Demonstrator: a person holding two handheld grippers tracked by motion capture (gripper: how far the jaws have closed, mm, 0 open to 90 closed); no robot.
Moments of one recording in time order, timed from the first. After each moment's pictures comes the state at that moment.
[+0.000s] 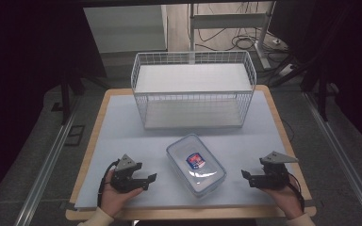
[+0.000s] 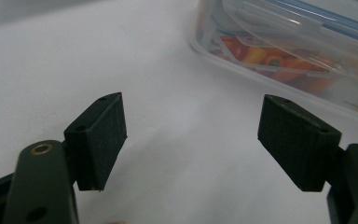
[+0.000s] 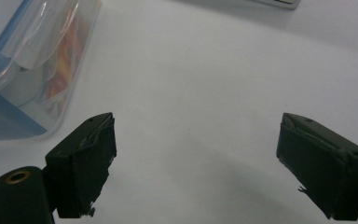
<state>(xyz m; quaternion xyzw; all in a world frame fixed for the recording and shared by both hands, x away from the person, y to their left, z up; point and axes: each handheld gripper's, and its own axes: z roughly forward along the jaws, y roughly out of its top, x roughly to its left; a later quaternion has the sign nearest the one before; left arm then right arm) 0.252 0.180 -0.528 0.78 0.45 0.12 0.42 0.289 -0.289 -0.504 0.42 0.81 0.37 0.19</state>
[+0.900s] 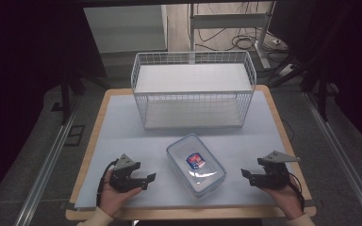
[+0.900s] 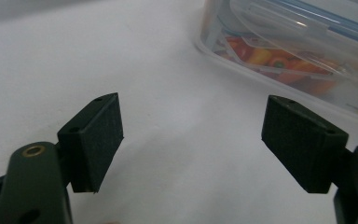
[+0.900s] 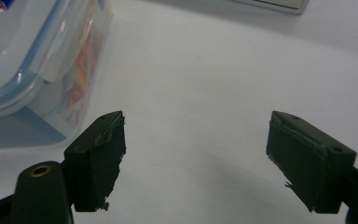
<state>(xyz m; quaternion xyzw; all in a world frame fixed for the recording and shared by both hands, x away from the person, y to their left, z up) 0.252 0.183 -0.527 0.77 0.46 0.12 0.42 0.287 -0.288 -0.498 0.43 0.80 0.38 0.17</state>
